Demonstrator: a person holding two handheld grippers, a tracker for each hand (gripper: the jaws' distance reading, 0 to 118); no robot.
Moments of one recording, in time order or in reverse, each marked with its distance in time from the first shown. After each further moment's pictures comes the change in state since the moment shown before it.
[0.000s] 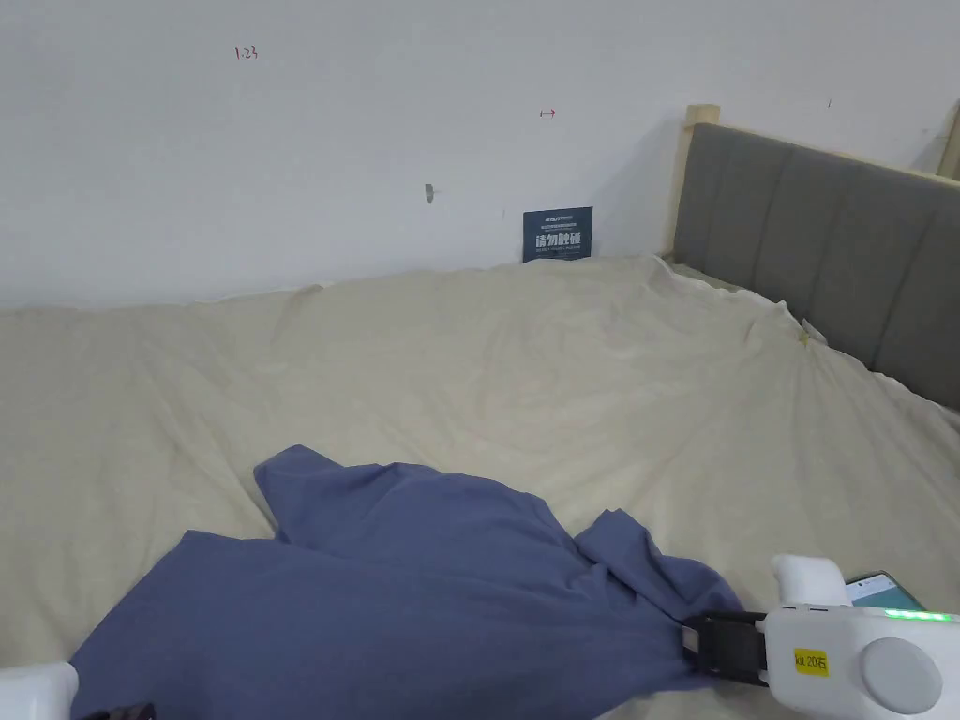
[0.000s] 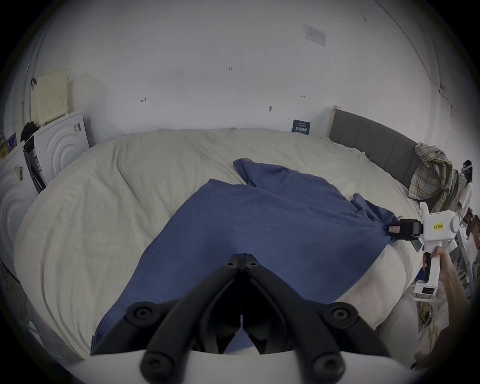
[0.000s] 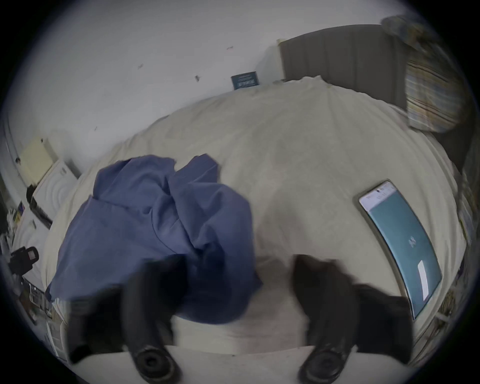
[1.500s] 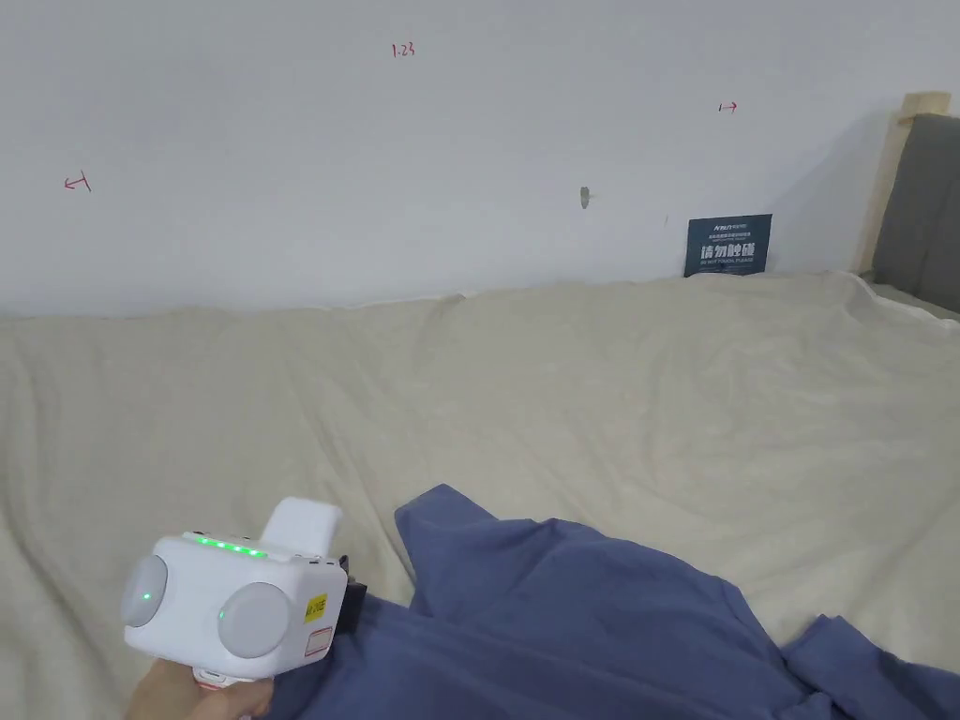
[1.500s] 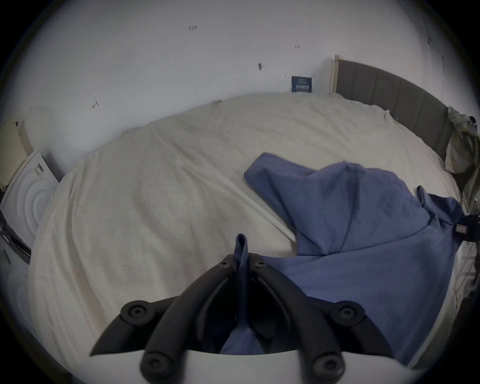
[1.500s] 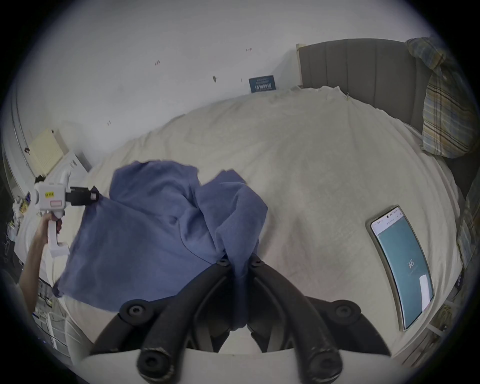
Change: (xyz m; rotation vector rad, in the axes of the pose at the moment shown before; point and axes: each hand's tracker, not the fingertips) left arm -0.043 0.128 -0.211 -0.168 -0.008 -0.225; right arm -0.033 0.024 0.035 0.028 0.063 0.028
